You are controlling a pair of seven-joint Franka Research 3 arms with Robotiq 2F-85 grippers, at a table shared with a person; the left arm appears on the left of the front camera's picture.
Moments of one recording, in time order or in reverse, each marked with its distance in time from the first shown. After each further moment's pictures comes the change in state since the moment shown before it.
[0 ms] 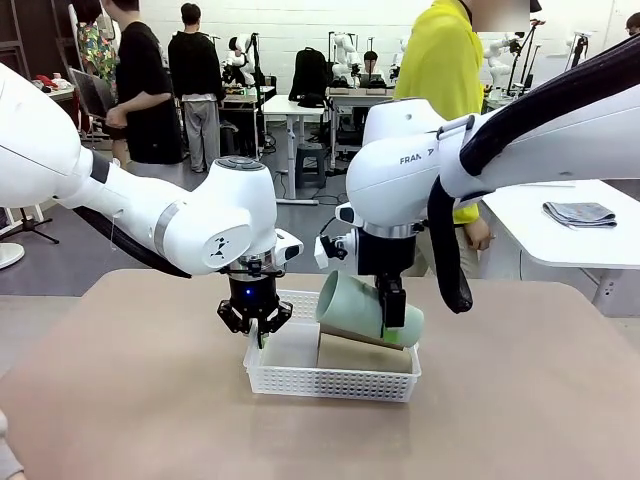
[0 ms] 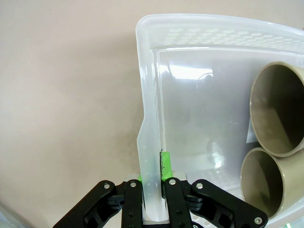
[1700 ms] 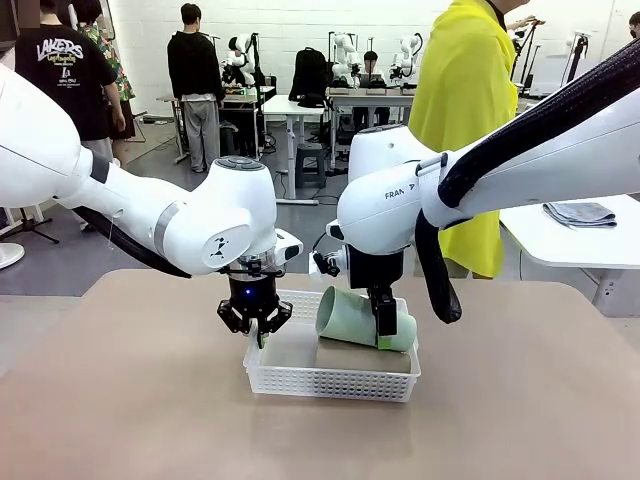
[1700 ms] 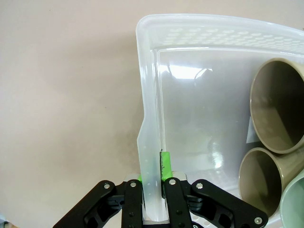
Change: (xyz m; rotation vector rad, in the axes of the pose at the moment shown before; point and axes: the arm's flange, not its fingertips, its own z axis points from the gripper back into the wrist) left arm 0.000 0.000 0.000 0.000 0.000 0.000; right arm 0.013 -0.023 -0.032 -0.048 0.034 0.041
